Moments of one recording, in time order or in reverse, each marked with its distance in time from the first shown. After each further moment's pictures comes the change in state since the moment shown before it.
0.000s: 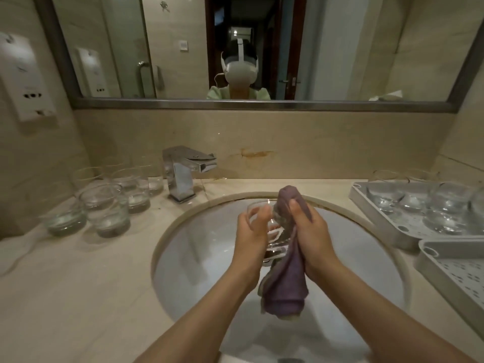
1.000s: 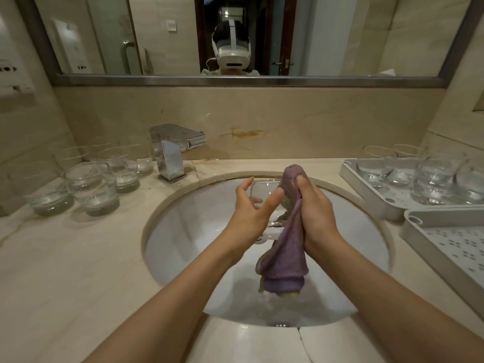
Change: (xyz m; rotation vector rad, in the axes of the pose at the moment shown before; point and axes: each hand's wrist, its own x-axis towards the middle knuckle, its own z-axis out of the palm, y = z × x) left_hand -0.021 0.013 0.003 0.381 -0.173 -0.013; right_hand -0.014 -0.007 -0.010 0.046 0.152 0.072
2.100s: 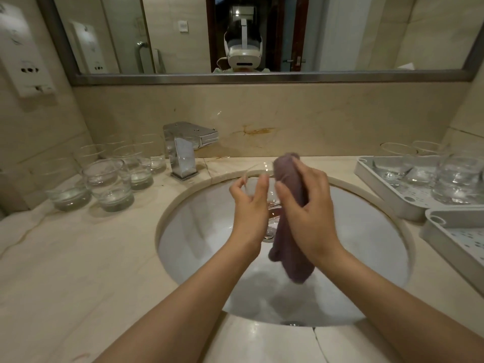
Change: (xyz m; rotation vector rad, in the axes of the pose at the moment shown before) left_hand 0.006 -0.003 -0.002 -0.283 0.253 0.008; right_hand -0.017 0.013 0.007 -0.555 -0.121 -0.670
